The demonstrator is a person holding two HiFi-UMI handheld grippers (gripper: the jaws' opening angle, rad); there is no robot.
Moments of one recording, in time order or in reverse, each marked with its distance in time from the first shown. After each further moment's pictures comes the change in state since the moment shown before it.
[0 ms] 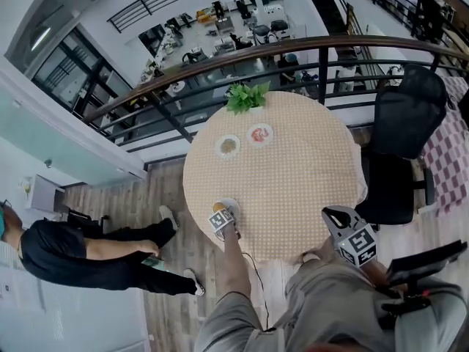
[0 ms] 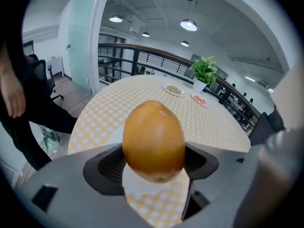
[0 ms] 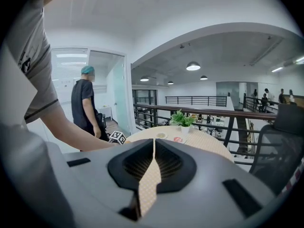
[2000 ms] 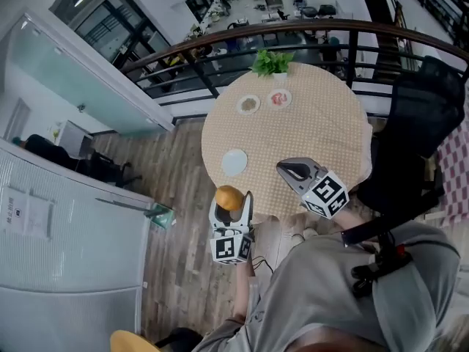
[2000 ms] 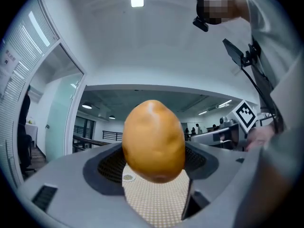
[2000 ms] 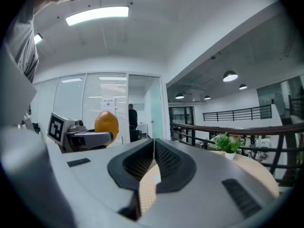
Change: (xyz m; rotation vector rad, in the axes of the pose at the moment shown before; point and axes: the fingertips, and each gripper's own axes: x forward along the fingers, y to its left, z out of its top) left arm -0.504 -0.224 -0.019 0.395 -0.985 -0.271; right arm -0.007 0.111 0.088 -0.097 -0.237 0.493
